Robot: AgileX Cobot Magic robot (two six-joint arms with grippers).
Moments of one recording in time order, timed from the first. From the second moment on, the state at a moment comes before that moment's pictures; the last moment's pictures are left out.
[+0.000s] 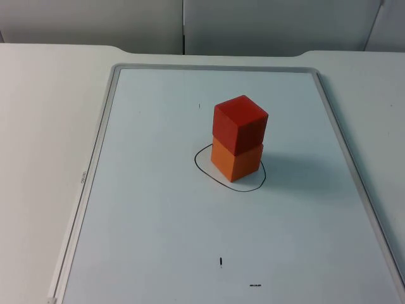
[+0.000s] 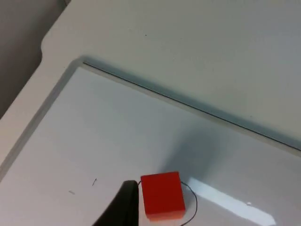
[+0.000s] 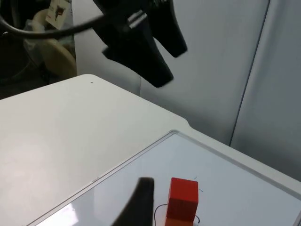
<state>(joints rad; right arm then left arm) 0.72 0.35 -0.66 -0.10 0.59 -0.06 -0.59 1.65 -1.73 -0.36 1.02 0.60</state>
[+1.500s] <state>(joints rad) 0.72 0.35 -0.49 0.08 0.58 -0.21 -0.59 0.06 -0.58 -0.07 1.06 0.08</state>
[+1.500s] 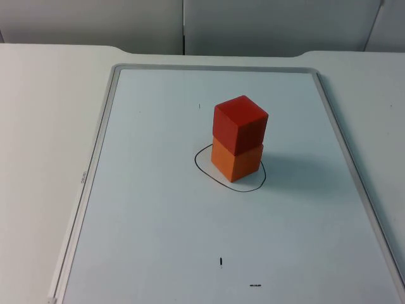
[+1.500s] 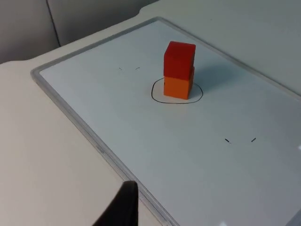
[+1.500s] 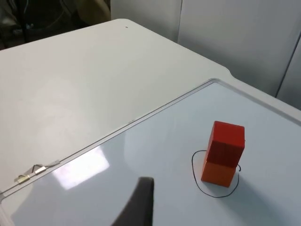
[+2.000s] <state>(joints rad) 0.72 0.35 -0.49 0.08 0.57 -0.21 -0.59 0.00 -0.52 -0.05 1.09 0.04</state>
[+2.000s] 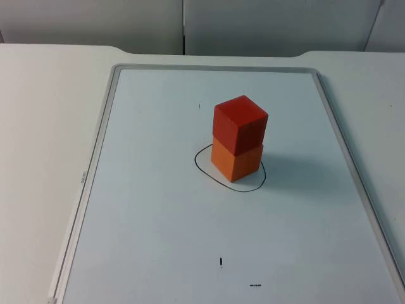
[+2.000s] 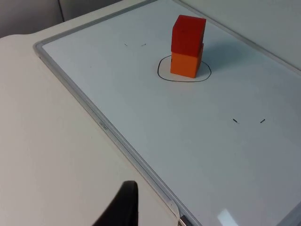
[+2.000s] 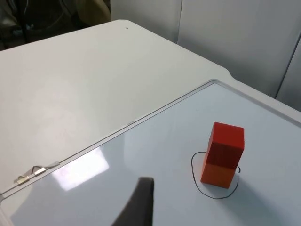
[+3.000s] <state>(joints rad) 0.72 0.09 -0.49 0.20 0.83 -0.22 -0.59 0.00 -0.52 -0.03 1.09 0.03</state>
